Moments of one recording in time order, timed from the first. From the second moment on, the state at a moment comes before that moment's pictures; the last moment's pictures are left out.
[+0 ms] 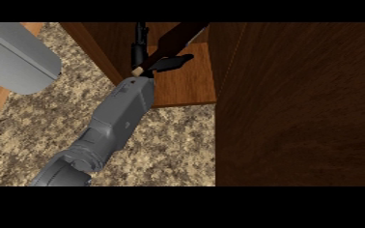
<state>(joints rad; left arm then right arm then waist) -1.10 0.00 0.03 -0.12 0.48 0.52 -0.82 -0.08 -0.10 0.04 -2.38 -0.28 0.20 0.52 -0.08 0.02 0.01</state>
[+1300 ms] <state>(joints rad) -1.07 0.00 0.00 -0.15 0.50 0.34 -0.88 -0.08 -0.10 0.07 -2.38 -0.28 0.18 0.54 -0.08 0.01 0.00</state>
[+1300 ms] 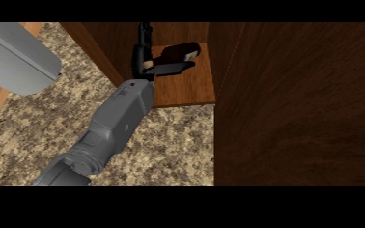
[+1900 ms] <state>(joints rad) -0.95 0.00 -0.16 -0.29 0.67 0.33 -0.86 -0.10 -0.10 0.08 -2.39 -0.27 0.15 0.57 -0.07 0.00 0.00</state>
